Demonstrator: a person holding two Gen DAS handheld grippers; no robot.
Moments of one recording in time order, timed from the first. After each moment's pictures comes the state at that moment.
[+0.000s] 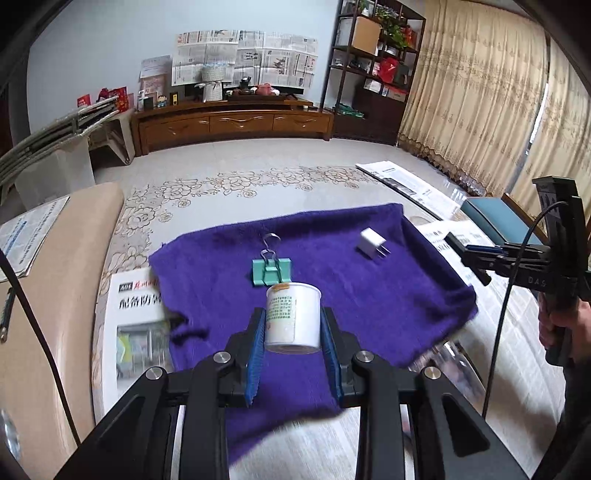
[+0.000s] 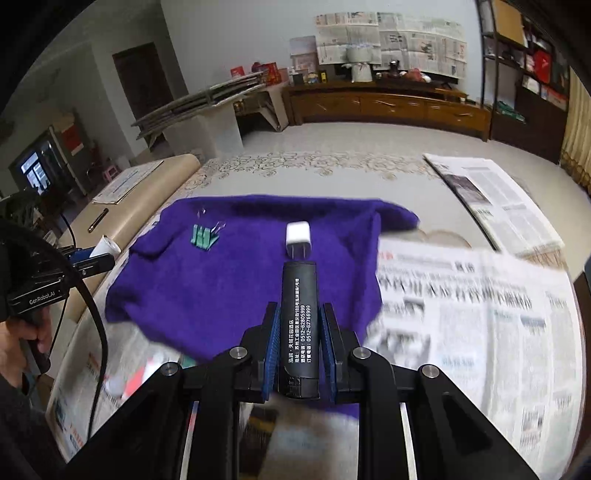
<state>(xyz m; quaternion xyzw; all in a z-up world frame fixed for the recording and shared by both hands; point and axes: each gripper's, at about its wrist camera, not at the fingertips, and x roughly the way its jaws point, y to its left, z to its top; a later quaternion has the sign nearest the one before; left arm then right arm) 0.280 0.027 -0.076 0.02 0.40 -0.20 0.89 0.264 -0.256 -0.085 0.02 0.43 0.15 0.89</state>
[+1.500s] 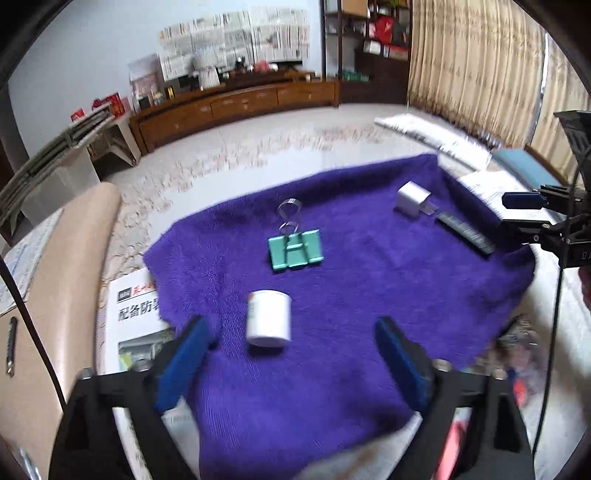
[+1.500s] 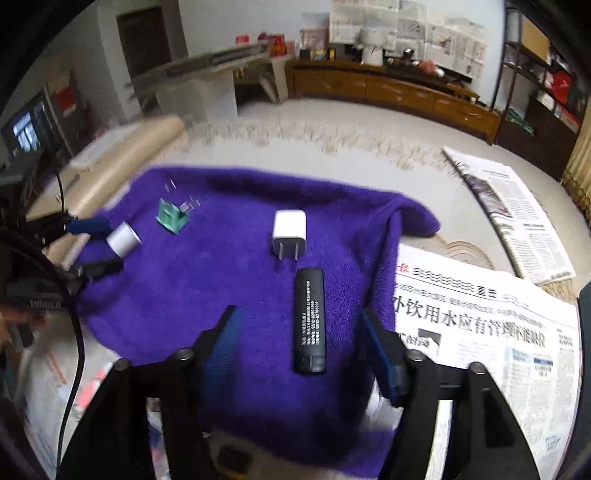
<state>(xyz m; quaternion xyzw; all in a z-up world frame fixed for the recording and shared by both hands) 0.288 0.004 -0.111 0.11 0.42 -0.17 0.88 0.296 -0.231 -0.113 -0.03 0.46 0.14 0.88</state>
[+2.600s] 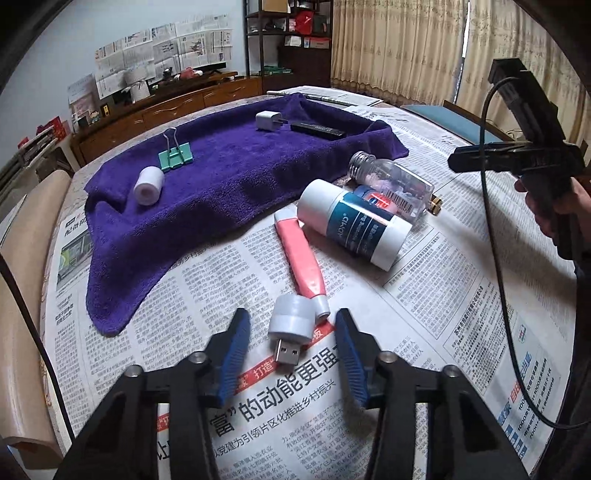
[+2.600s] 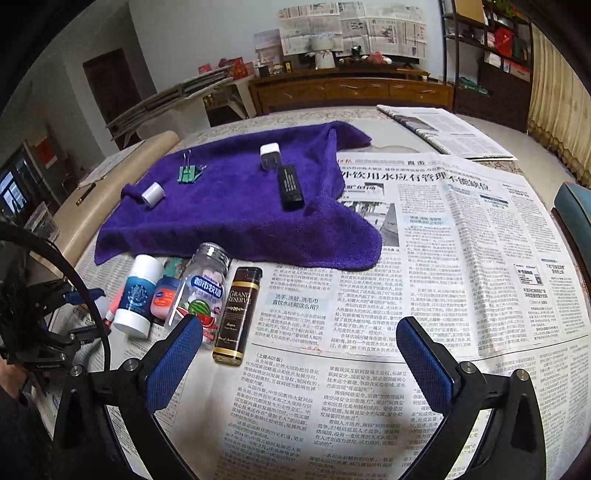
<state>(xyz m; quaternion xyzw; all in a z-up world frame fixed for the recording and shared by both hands) 0.135 0.004 -0.150 0.15 0.42 -0.30 0.84 0.140 -0.276 -0.135 0.05 0.45 0.09 0.89</state>
